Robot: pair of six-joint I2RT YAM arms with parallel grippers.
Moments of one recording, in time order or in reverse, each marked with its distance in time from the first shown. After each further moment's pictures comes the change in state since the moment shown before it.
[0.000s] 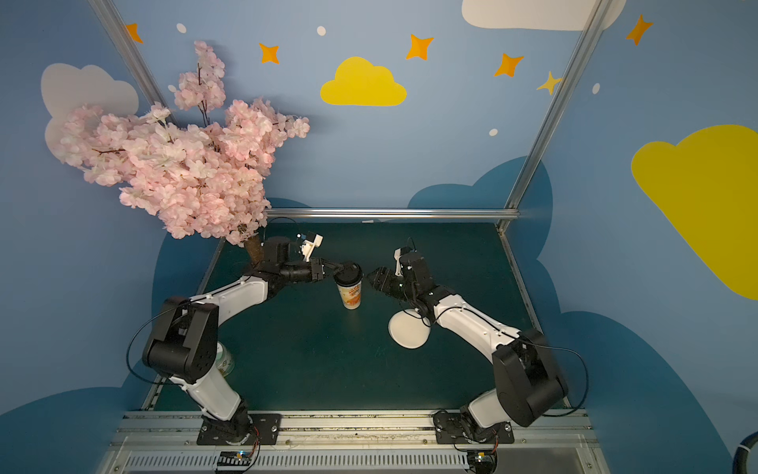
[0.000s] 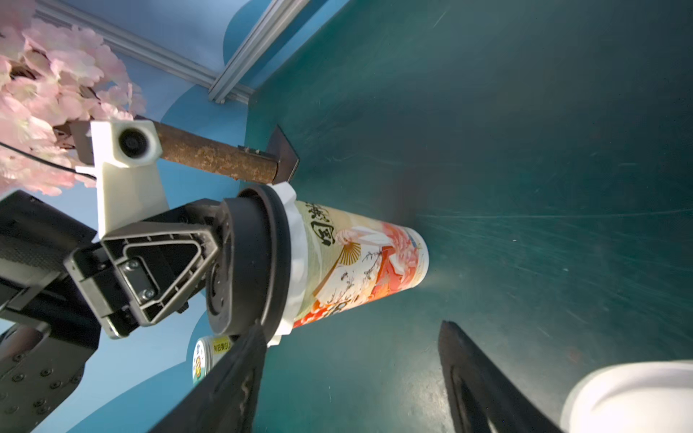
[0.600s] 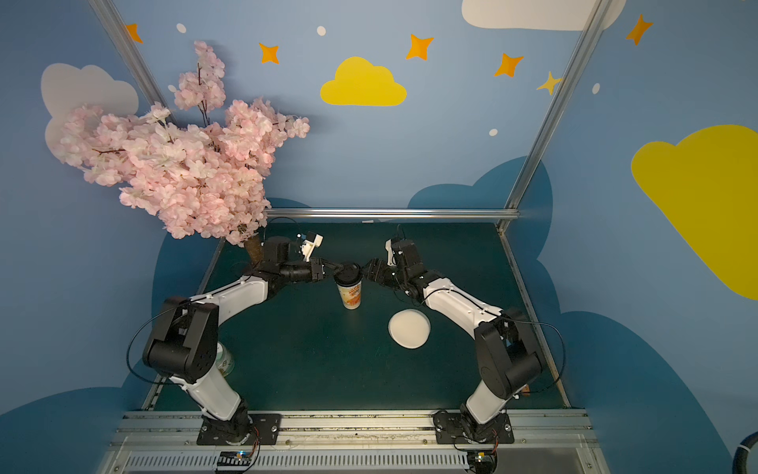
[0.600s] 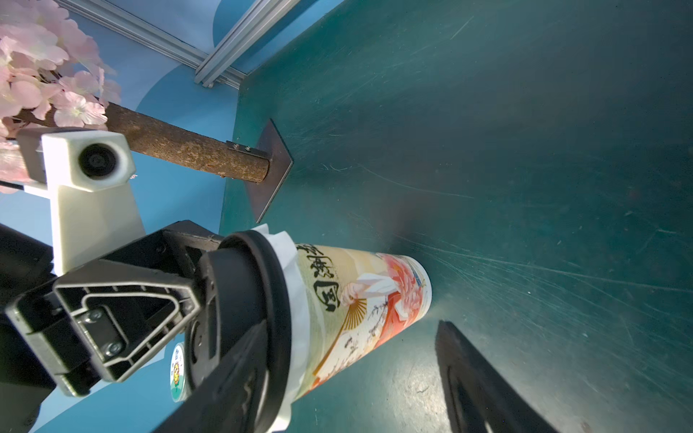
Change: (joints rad) left arm 0.000 0.002 0.002 -0.001 0.003 0.000; right arm -0.027 0.182 0.179 -0.061 -0.058 -0.090
